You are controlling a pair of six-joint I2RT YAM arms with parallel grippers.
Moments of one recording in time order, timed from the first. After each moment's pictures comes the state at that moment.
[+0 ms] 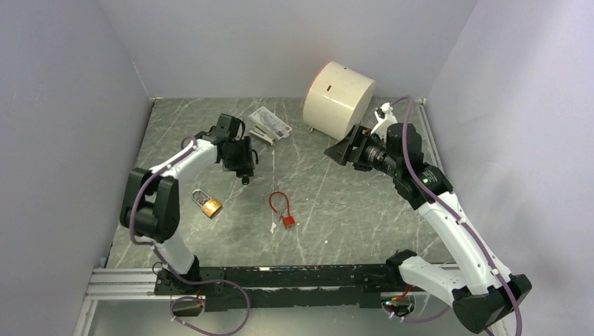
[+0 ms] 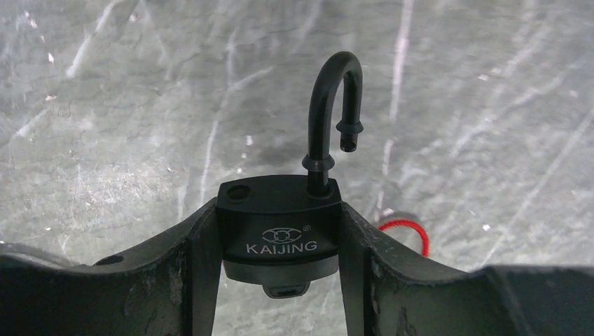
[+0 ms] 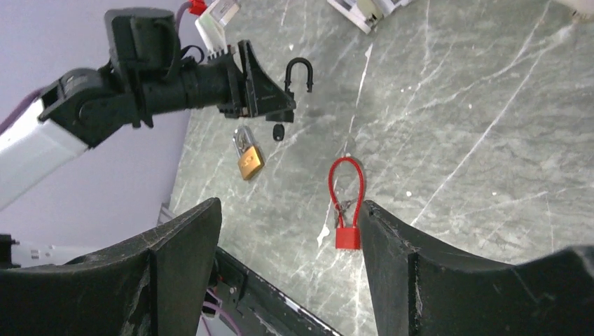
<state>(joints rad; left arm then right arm) -0.35 1.65 1.21 -0.55 0.04 -0.41 0.43 0.99 1.11 -0.49 -0.24 0.68</state>
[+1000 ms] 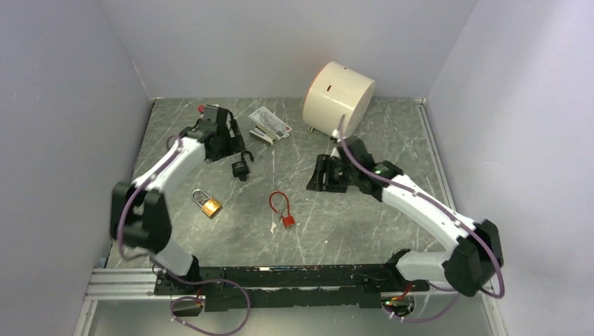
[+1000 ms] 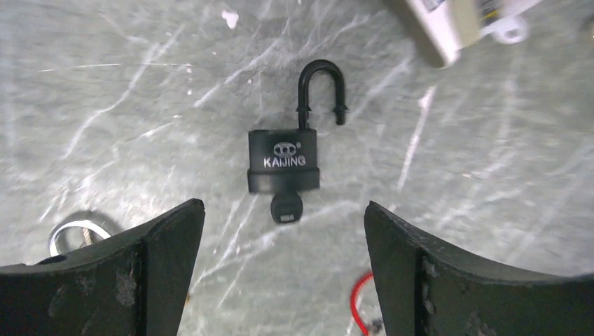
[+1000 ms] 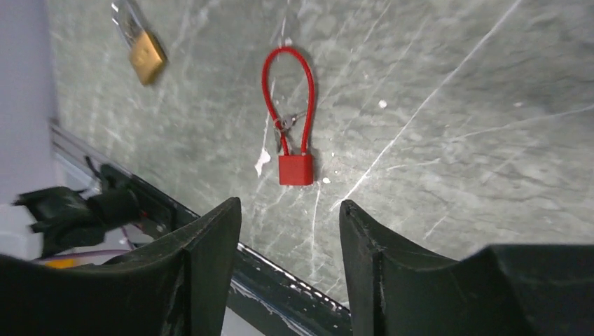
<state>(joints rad) -0.27 1.68 1.28 -0.57 -0.14 -0.55 0.59 1.20 0.98 -0.53 -0.21 0.63</state>
